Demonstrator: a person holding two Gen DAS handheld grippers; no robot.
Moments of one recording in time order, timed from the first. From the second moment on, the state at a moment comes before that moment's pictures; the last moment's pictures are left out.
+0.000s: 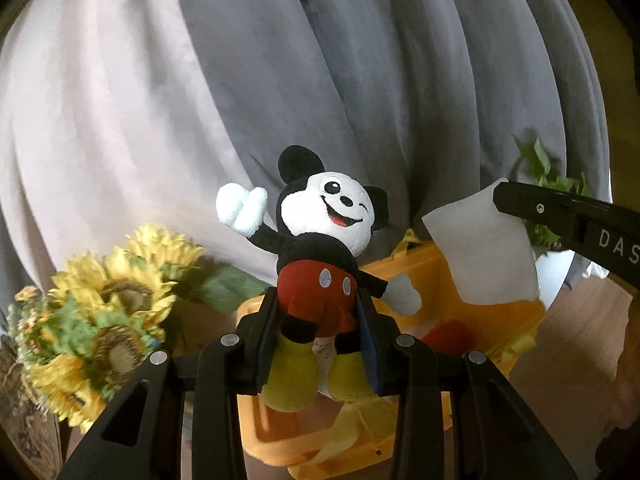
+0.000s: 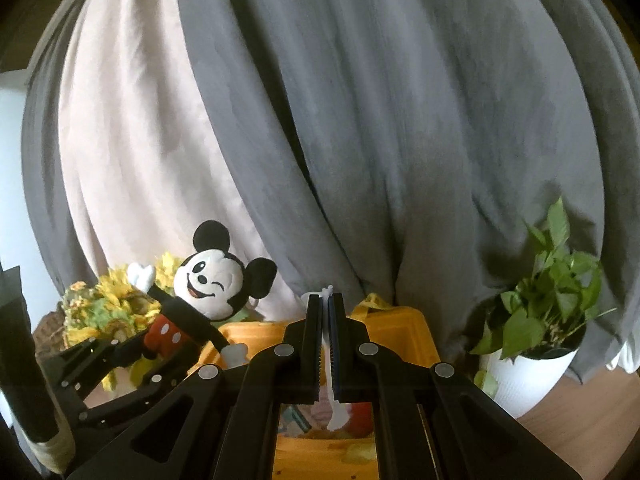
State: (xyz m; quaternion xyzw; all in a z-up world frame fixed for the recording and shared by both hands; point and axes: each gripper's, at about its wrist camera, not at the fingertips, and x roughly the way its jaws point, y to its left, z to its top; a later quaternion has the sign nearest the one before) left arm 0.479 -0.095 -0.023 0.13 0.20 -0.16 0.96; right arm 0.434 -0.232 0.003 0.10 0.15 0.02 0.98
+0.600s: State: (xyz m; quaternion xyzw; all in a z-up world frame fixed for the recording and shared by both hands) left arm 0.528 -0.119 -0.071 0.19 0.27 -0.22 0.92; right arm 0.484 -0.243 -0.049 0.11 0.24 0.01 0.96
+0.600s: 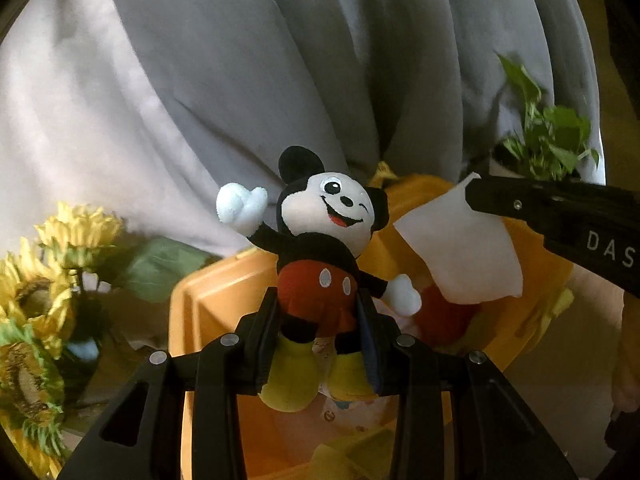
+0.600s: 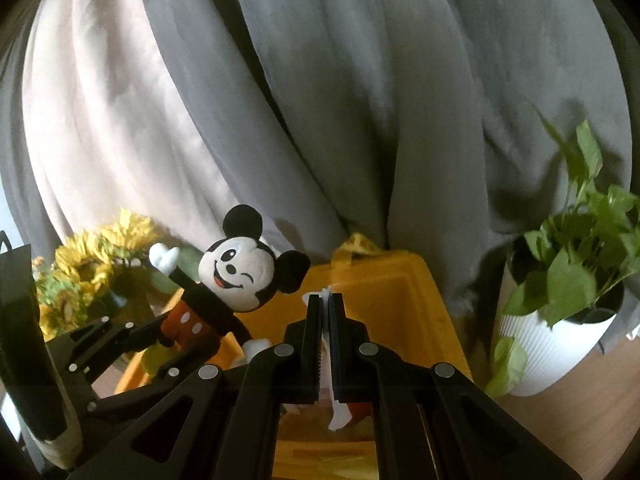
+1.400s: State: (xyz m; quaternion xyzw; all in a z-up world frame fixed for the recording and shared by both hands) left arm 0.506 -0.093 -0.050 0.11 0.27 -0.15 0.94; right arm 0.473 -0.247 -0.051 0.11 0.25 -0.02 0.96
